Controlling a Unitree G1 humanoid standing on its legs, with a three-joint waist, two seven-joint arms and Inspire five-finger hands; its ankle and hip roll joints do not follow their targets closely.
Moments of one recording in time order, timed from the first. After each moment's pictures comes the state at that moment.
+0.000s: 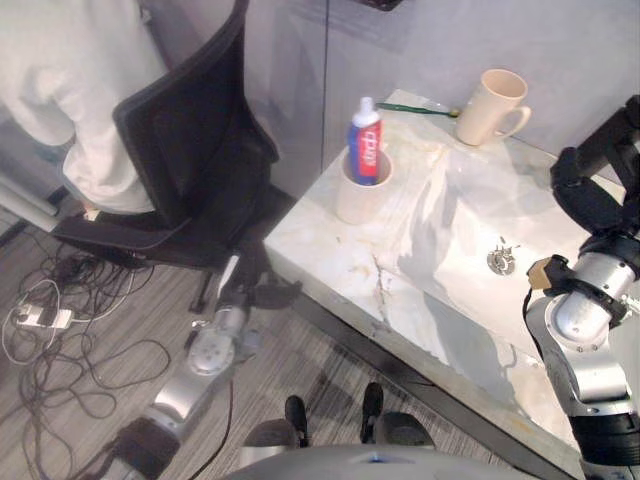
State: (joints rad) left arm 0.04 0.51 -0.40 0.05 -0.42 -0.05 0.29; right arm 0.01 -0.58 -0.07 -0.29 0.30 -0.20 -0.99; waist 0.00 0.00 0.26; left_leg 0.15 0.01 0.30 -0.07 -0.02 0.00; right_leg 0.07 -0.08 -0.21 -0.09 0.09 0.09
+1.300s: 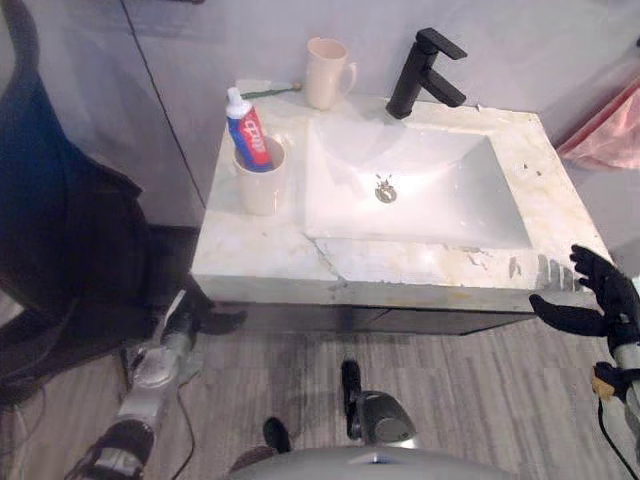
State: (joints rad) left arm -0.03 0.51 -0.18 0.67 -0.37 -0.24 -0.03; right arm 0.37 -0.66 -0.35 0.18 0.17 -0.17 -0.01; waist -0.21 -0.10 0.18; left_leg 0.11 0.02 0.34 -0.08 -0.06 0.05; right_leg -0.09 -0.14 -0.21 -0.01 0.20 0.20
